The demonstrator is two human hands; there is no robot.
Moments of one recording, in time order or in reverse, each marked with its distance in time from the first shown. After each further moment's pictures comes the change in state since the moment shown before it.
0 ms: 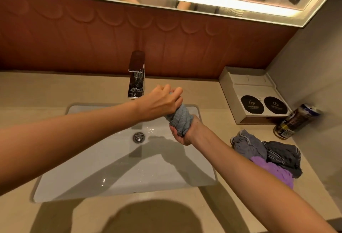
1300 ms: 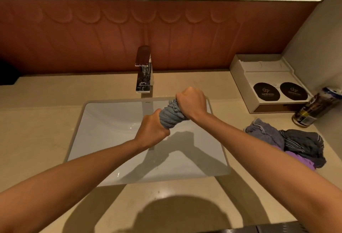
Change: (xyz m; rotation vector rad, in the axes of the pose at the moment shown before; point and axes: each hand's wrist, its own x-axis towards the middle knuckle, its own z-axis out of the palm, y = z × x) left_hand -0.046 0.083 -0.002 -1.128 -0.186 -1.129; right_hand -0.022 -0.004 0.016 -1.177 0.318 -1.196
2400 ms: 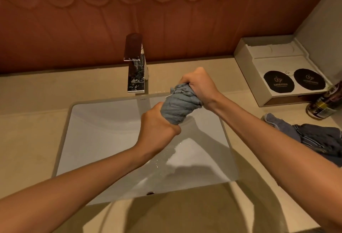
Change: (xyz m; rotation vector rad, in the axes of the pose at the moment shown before) left_hand 0.018 0.028 -0.007 -0.372 0.021 -0.140; right_hand 0.054 0.013 -0.002 0.642 -0.105 0.039
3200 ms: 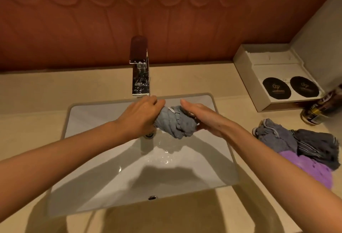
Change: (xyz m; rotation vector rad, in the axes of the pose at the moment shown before) left_hand 0.054 -0.036 -0.057 1.043 -0.333 0.589; right_hand -0.037 0.029 0.008 -0.009 -0.406 0.477
